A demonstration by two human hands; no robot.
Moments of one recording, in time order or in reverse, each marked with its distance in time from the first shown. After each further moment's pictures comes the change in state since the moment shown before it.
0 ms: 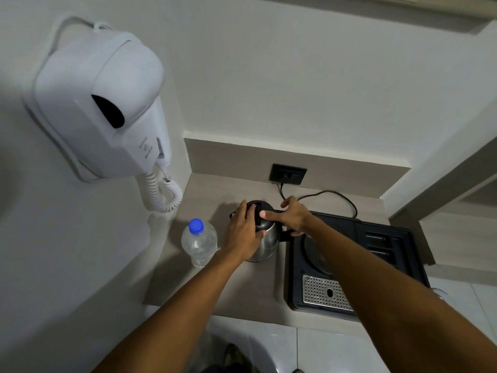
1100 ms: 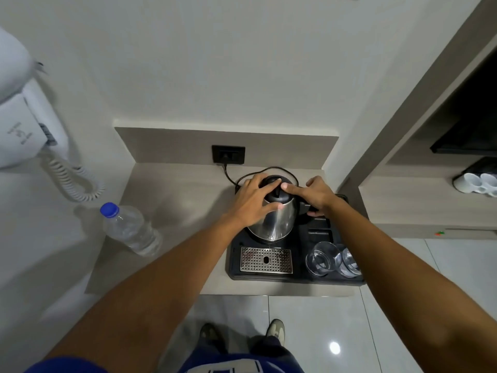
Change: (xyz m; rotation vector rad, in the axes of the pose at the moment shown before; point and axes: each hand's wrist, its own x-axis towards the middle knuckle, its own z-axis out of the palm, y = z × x) left_hand 0.022 0.171 0.074 0.025 -0.082 0.393; right_hand -0.069 0.141 -0.173 0.243 0.220 0.090
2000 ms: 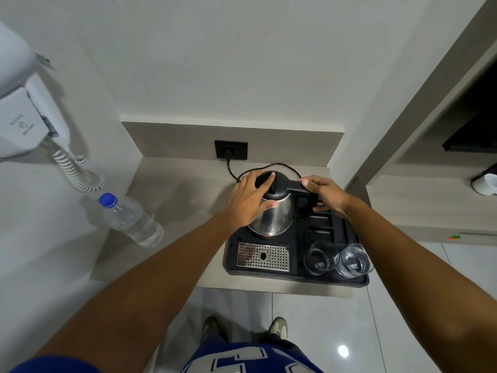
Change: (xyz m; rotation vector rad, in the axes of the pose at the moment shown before) left_hand -0.005 0.004 0.010 0.336 0.008 0.000; right_hand 0.018 0.034 -0.036 0.114 -0.271 -0.151
